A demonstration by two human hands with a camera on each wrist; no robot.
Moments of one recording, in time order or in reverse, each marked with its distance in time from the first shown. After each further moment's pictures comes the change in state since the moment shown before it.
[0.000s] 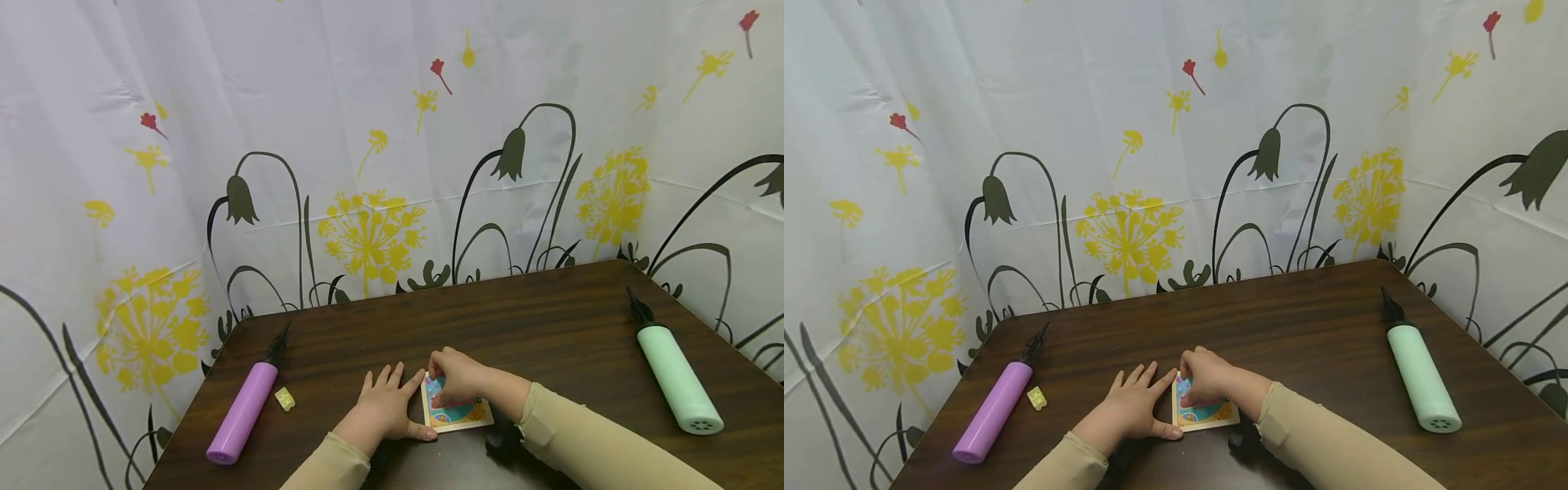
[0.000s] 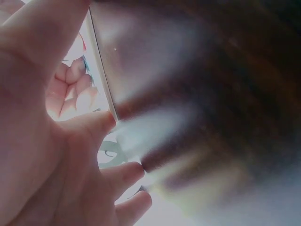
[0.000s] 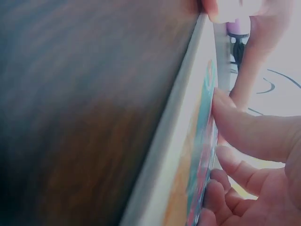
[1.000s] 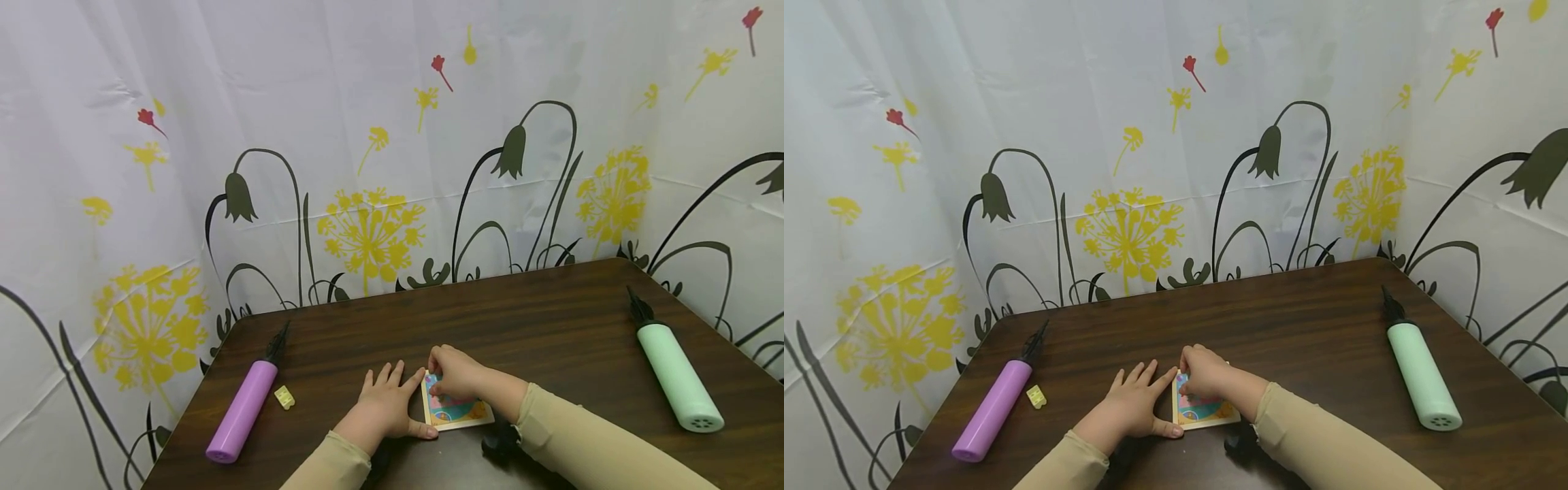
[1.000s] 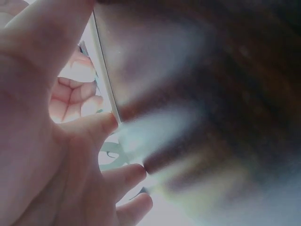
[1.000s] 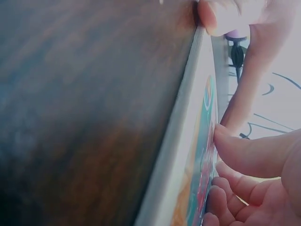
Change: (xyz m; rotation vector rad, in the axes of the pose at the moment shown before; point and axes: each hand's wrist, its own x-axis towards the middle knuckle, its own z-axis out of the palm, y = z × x) left_hand 0.000 0.002 -0.001 0.012 0.004 -0.009; right_hand 0.003 -0.003 0.005 0.014 0.038 0.041
